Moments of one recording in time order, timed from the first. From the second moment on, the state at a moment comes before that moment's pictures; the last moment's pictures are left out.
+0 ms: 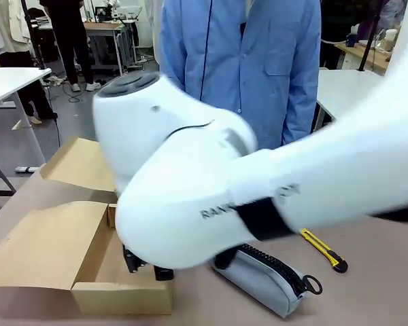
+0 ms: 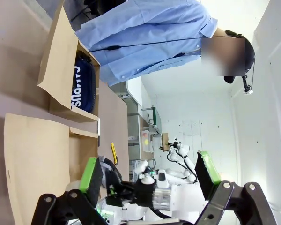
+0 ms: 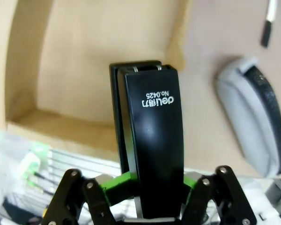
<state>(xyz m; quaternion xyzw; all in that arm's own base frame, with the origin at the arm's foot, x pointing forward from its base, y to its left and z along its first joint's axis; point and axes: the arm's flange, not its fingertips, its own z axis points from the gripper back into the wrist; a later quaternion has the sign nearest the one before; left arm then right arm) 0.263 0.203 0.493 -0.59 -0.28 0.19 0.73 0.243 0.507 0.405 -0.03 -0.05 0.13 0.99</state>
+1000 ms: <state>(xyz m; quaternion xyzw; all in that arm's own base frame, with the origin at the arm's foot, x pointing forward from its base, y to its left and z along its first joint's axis) 0.263 0.204 0.493 -0.59 -0.28 0.19 0.73 0.309 0.571 0.378 -0.08 -0.02 0.06 0.99</state>
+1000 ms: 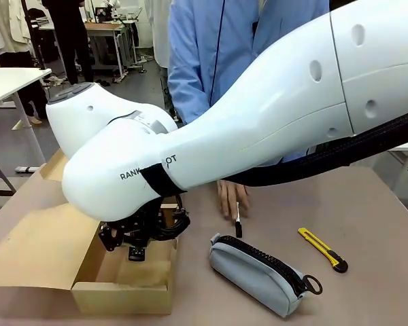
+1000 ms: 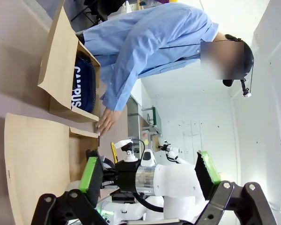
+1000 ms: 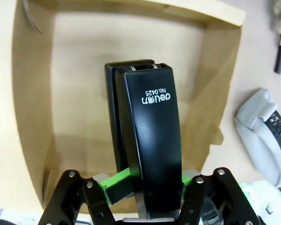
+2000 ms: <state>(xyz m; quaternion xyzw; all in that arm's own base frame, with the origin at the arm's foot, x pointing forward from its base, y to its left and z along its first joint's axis) 0.263 0.204 0.493 -0.59 -0.28 0.19 0.73 0.313 0.563 0.386 -0.07 -0.02 0.05 1.00</state>
